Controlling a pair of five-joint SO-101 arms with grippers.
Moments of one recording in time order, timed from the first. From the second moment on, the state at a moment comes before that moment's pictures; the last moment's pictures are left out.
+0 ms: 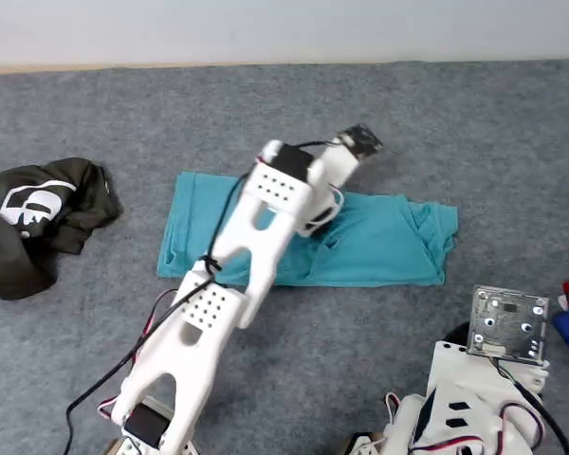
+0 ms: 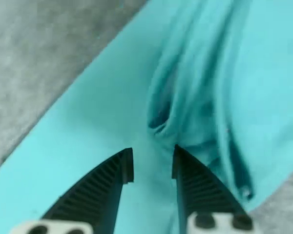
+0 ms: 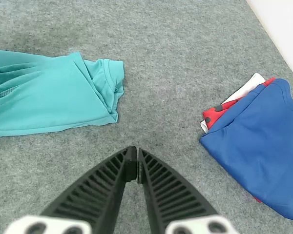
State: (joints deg) left arm 24.1 67.3 -72.8 99.1 -16.2; right arm 23.5 -92.3 36.7 98.7 17.7
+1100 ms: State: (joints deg) left arm 32.4 53.2 -52.1 99.1 -15.9; right arm 23.5 -92.3 36.7 98.7 17.7
